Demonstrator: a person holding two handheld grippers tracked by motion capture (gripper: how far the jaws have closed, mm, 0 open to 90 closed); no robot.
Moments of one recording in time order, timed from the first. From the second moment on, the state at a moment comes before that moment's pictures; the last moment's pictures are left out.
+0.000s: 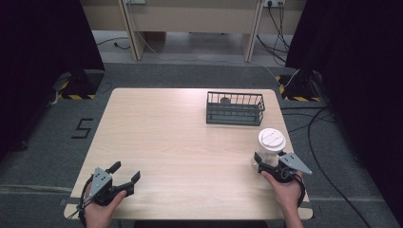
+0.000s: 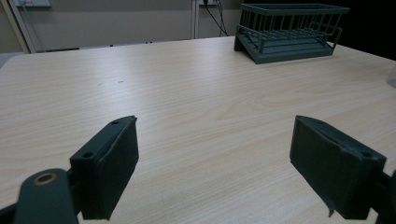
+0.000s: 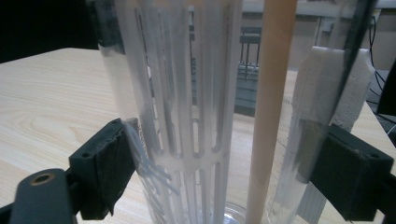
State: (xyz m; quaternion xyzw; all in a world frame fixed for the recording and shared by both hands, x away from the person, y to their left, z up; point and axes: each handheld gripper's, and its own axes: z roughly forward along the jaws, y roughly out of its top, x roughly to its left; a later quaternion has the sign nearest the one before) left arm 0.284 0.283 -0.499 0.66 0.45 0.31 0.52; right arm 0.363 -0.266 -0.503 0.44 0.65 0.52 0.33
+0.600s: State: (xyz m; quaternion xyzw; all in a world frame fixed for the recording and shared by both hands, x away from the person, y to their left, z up) left arm 0.284 0.282 -0.499 0.66 0.44 0.31 0.52; right arm 0.368 -0.266 -0.504 0.43 0.65 0.54 0.33
